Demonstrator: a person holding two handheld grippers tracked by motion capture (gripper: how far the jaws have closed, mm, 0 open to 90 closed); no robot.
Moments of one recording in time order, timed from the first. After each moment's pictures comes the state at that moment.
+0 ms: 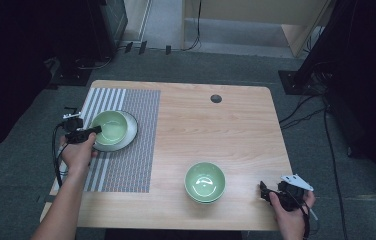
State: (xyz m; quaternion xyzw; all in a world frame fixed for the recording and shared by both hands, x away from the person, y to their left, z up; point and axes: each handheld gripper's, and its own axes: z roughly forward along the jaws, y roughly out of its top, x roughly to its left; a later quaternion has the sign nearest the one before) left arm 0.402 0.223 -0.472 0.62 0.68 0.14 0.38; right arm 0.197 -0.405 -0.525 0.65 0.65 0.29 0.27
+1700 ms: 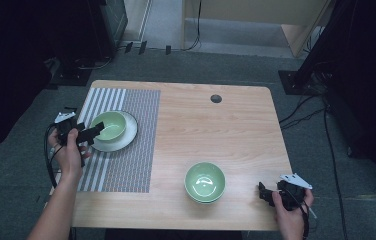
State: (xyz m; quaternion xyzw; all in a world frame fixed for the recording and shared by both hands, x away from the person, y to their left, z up) left arm 0.375 0.227 -0.449 0.63 0.61 0.21 0.43; right arm 0.200 -0.405 -0.526 0.66 0.65 0.28 0.26
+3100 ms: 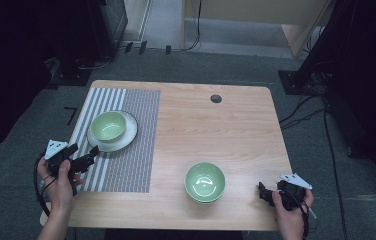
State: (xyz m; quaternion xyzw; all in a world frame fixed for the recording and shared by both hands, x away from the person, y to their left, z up) left arm 0.289 0.230 -0.461 0.64 0.57 0.25 0.44; right arm 0.200 -0.405 -0.526 0.66 0.65 0.28 0.26
